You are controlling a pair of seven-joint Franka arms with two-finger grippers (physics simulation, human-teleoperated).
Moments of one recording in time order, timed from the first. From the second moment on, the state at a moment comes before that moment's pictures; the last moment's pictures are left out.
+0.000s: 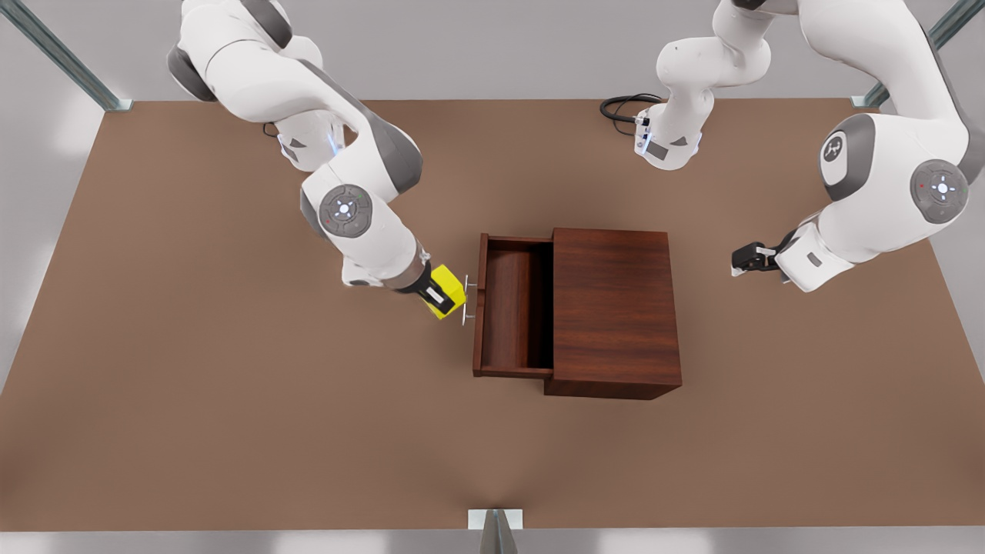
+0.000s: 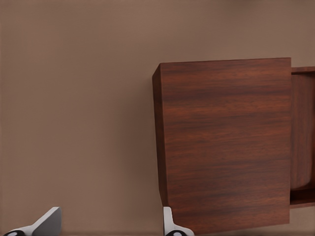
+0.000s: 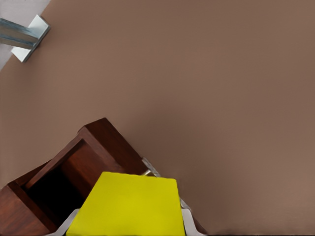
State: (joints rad) left arm 0.05 0.13 -0.12 -1.53 -0.07 1.56 0.05; right arm 0.20 0.53 0.53 -1.25 -0.08 1.84 1.47
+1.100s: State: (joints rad) left arm -0.60 0.48 -0.15 -1.05 -0.02 1.59 -0.24; right arm -0.17 0.47 0.26 -1.41 -0.25 1.80 1.87
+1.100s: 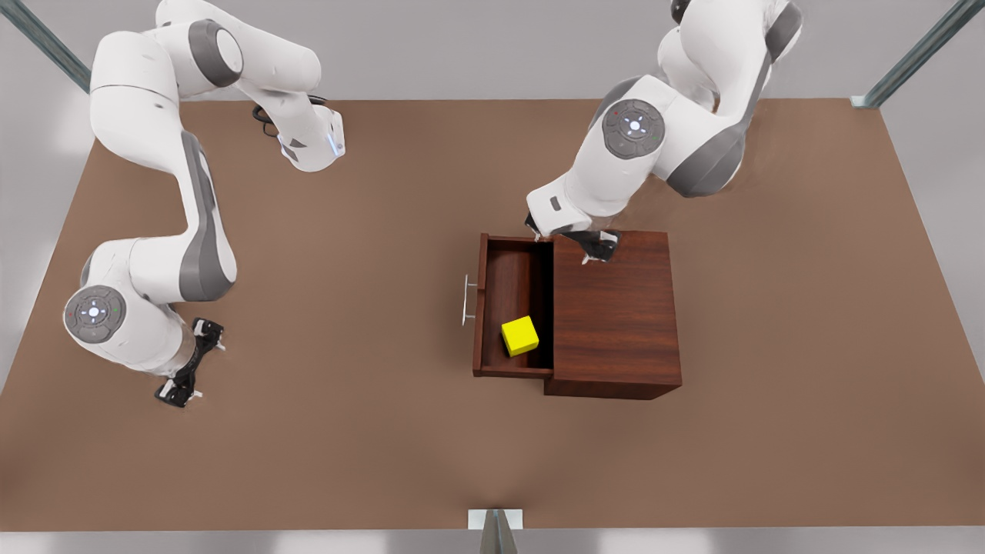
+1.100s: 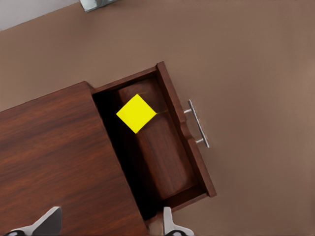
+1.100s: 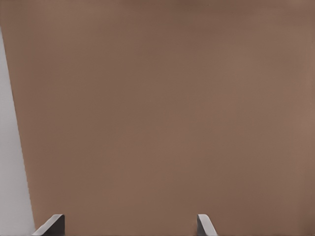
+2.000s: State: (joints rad) left arm -0.96 1.01 0.01 -0.92 0.37 2.14 -1.16; right arm 0.00 0.36 -0.02 -1.44 -0.09 1.67 0.41
